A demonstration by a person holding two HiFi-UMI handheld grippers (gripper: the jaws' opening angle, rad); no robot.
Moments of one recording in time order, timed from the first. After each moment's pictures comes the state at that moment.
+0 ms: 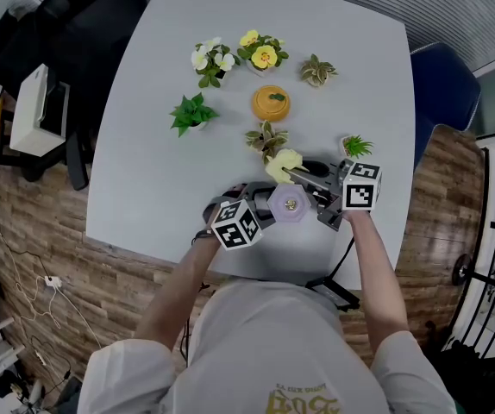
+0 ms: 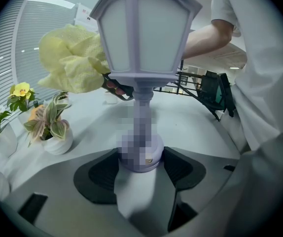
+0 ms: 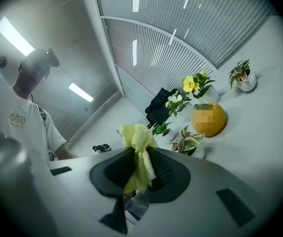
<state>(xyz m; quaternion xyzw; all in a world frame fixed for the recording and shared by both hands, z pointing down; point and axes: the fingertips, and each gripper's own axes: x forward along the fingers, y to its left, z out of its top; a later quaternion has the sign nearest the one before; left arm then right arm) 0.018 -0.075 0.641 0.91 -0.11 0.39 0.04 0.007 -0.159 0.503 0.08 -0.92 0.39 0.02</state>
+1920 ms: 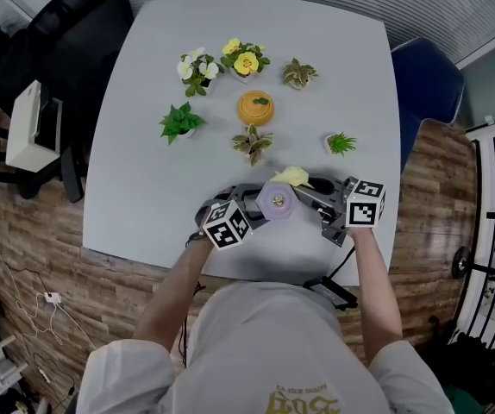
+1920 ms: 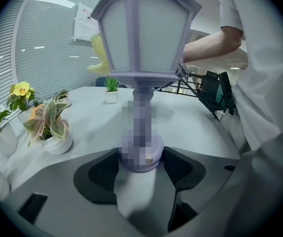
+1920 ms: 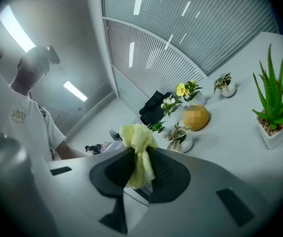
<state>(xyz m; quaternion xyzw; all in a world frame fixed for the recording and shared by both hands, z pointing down) 0.019 -0.073 0.643 0.91 -0.11 0.39 0.04 0.053 -0.121 0.500 0.13 -0.91 0.39 0.03</state>
